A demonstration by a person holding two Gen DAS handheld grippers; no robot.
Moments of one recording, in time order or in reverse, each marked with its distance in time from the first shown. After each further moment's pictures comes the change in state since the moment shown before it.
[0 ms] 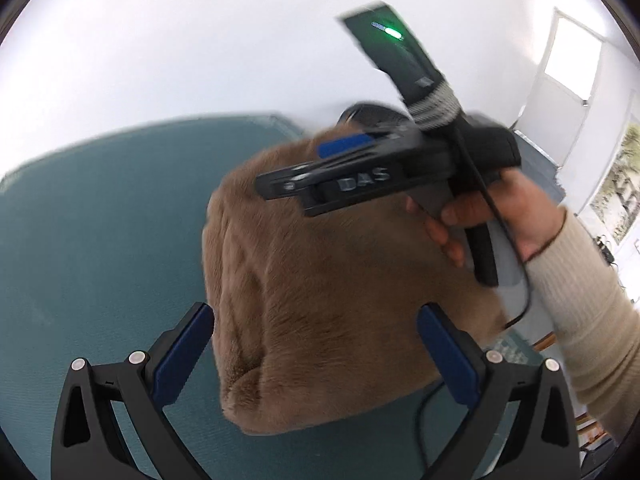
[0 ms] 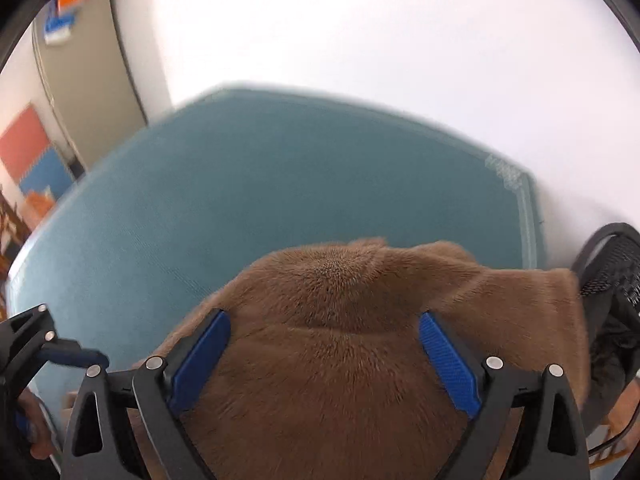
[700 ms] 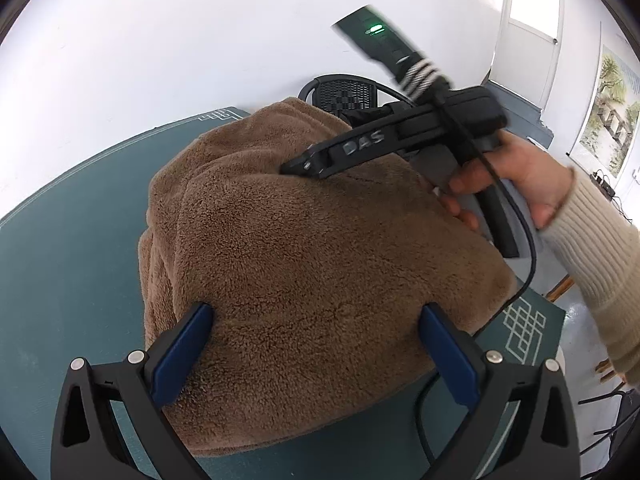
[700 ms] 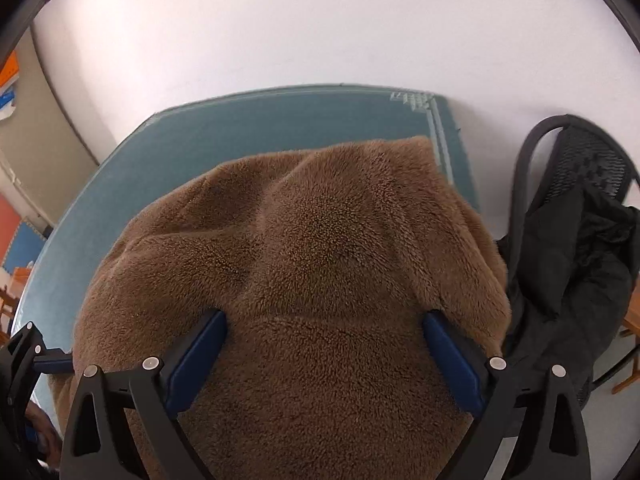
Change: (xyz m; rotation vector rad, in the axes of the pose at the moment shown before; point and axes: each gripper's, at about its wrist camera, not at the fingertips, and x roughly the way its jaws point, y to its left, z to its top) left arm 0.031 -0.030 -0.015 0.176 0.084 0.023; right arm -0.033 -0.046 -0.091 0.257 0.040 -0.090
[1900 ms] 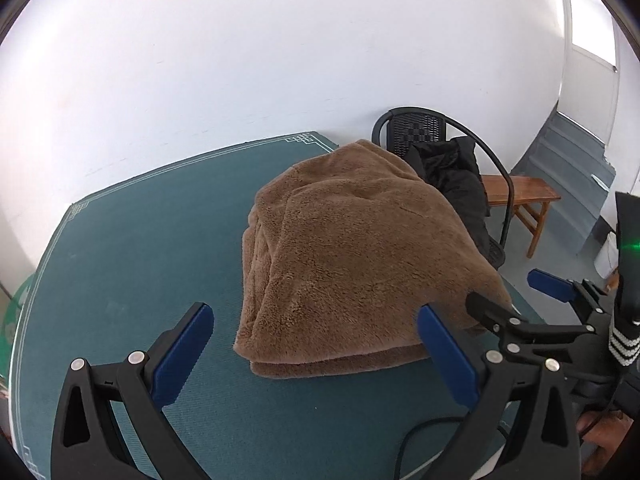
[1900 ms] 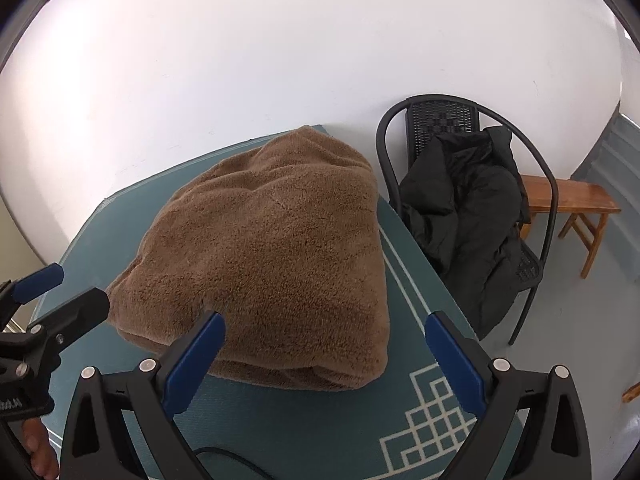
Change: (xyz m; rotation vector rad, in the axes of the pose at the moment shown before) left arm -0.088 -0.022 -0.013 -0.119 -0.076 0.276; right arm -0.128 0.082 -0.155 0.343 -0.230 -0.279
